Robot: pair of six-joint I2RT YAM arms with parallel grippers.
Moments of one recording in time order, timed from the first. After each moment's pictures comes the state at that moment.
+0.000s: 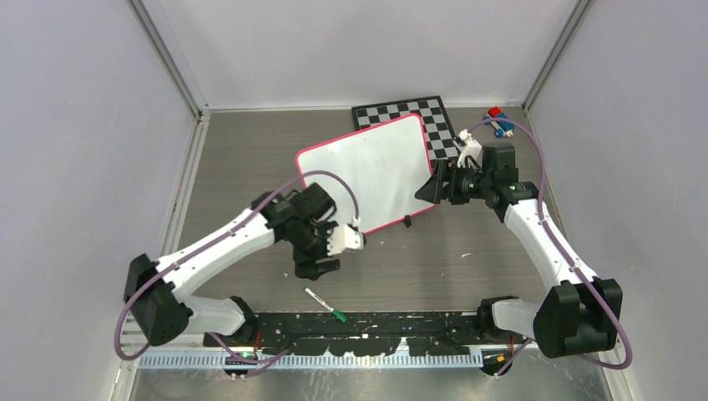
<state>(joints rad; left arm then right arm) -0.78 1.25 1.11 -1.13 0.34 0.64 0.12 1.20 0.93 -0.44 -0.60 0.23</state>
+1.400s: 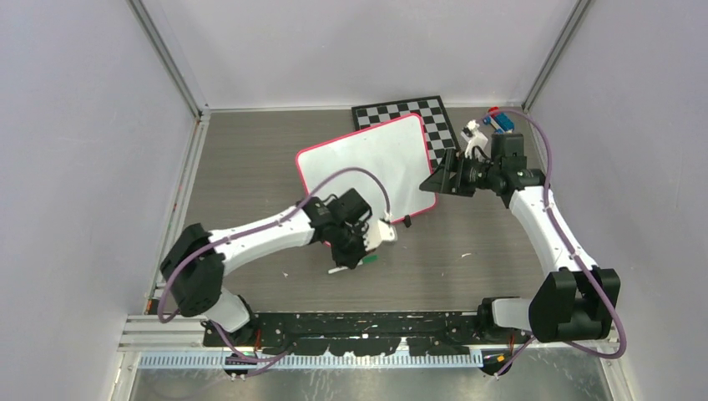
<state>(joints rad) -0.96 1.56 1.08 -0.74 0.30 0.42 0.04 1.27 1.01 -0.53 -0.71 0.24</state>
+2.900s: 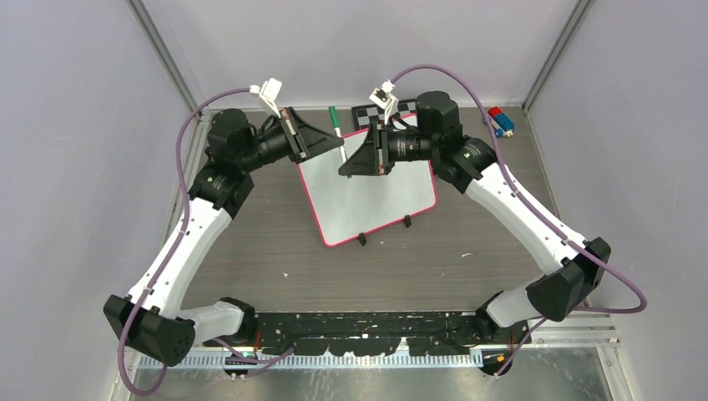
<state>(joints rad) -0.37 1.20 1.29 -0.12 0.66 -0.93 0.63 1.45 1.54 -0.36 -0.77 0.55</state>
